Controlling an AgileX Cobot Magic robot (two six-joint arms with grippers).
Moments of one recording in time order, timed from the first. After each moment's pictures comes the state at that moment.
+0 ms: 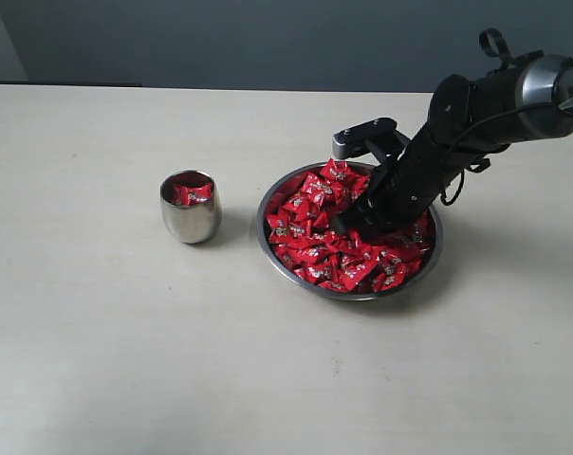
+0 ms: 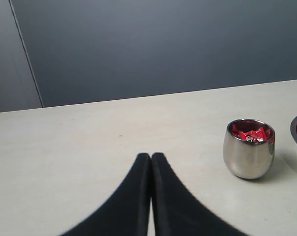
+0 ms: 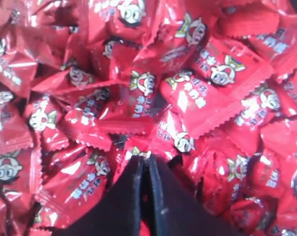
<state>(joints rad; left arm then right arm) 0.02 0.00 0.00 0.07 0.19 -0.02 0.50 2.04 -1.20 0.38 0.57 -0.52</state>
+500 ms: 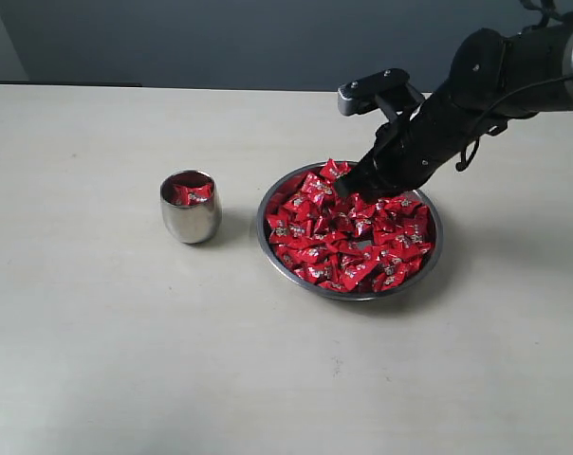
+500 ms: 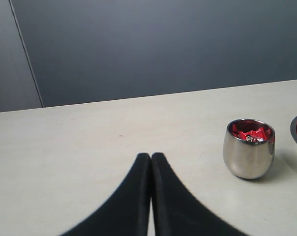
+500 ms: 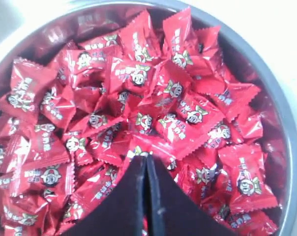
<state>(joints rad) 0.02 0.00 0.00 0.07 0.19 -0.02 0.50 1.90 -1.20 0.38 0.55 -0.52</state>
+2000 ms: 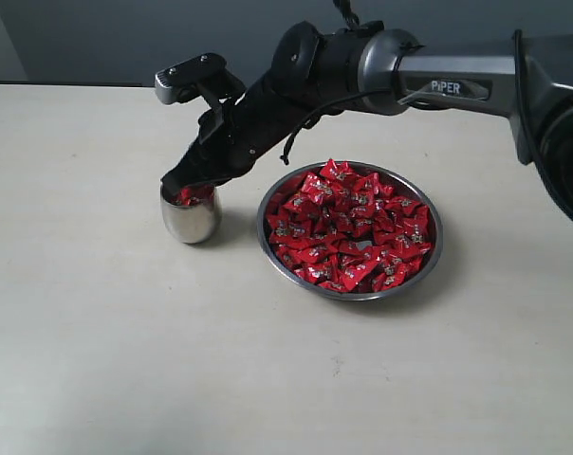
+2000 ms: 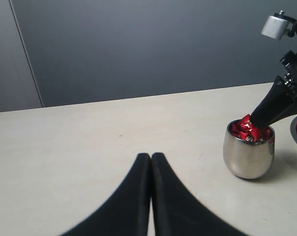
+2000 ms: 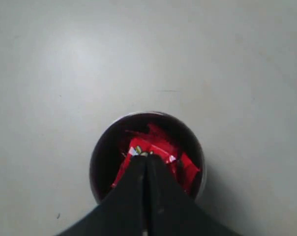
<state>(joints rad) 0.02 0.00 0.00 0.07 0.19 -0.02 0.78 2.22 -1.71 0.66 0.63 -0.74</state>
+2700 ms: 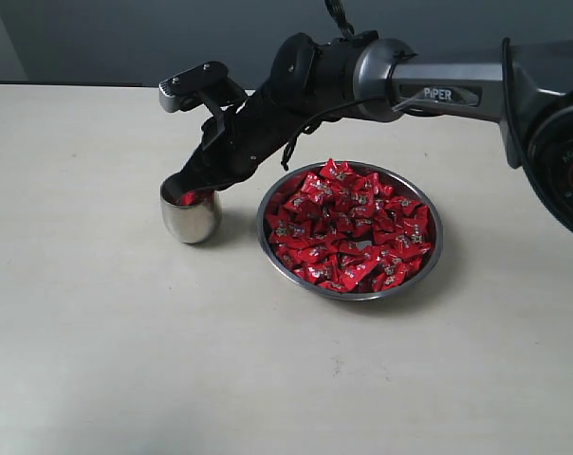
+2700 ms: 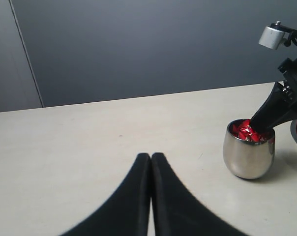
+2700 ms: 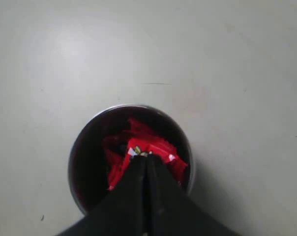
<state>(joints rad) 0.02 0.00 0.00 0.07 0.19 -0.02 0.78 2.25 -1.71 0.64 0.60 -0.72</state>
